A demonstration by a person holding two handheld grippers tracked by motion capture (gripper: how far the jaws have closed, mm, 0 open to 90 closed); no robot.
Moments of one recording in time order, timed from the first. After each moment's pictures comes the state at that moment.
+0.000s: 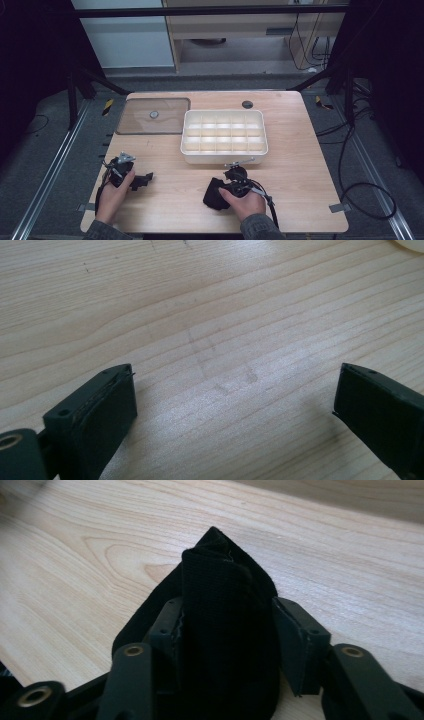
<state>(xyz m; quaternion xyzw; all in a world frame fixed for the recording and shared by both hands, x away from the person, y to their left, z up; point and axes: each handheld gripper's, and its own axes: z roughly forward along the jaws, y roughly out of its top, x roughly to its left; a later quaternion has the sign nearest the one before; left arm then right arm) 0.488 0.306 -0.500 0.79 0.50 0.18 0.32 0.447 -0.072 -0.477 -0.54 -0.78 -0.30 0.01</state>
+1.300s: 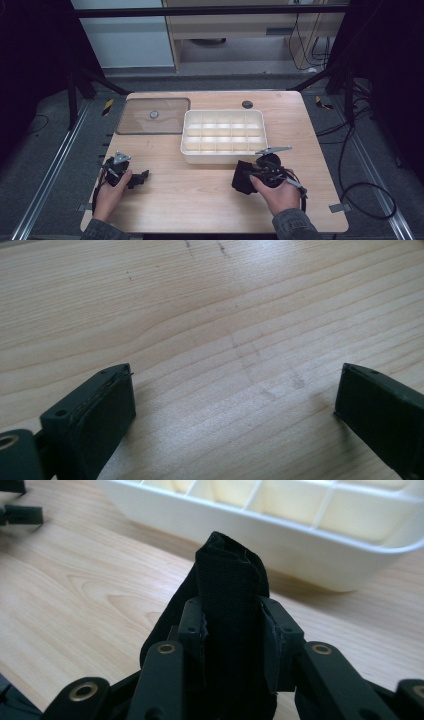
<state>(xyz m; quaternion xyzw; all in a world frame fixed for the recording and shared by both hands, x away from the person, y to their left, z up) 0.491 0.321 -0.507 0.78 0.50 0.21 0.32 0.443 -0.151 -0.409 -0.53 -0.78 -0.34 -0.09</state>
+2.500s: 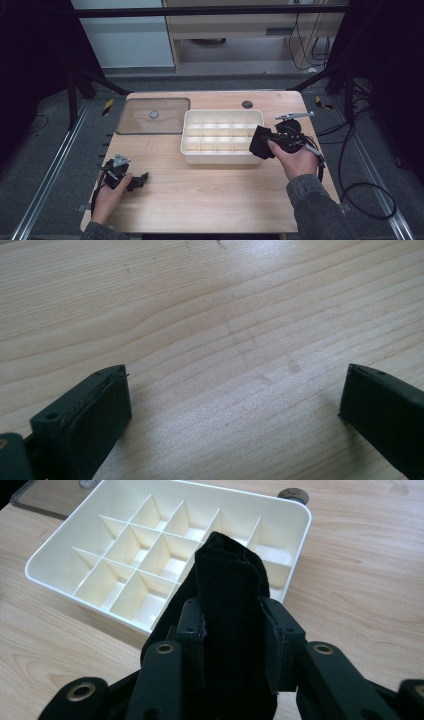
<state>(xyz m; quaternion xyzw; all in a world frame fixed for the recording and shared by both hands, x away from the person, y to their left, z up) 0.484 0.321 -0.508 0.78 0.49 0.21 0.32 0.502 -0.193 -0.354 -0.54 -0.75 -0.36 -0.17</state>
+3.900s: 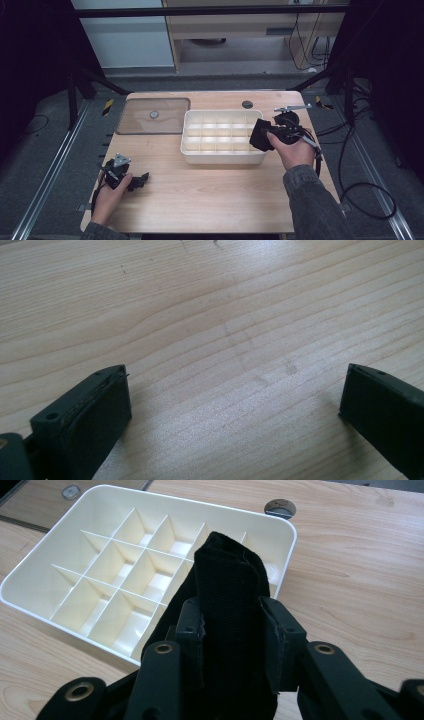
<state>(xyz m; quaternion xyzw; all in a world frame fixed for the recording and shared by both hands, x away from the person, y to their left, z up) 0.485 0.320 -0.508 0.78 0.49 0.21 0.32 0.525 -0.194 -0.353 -0.54 -0.74 -0.35 -0.18</state>
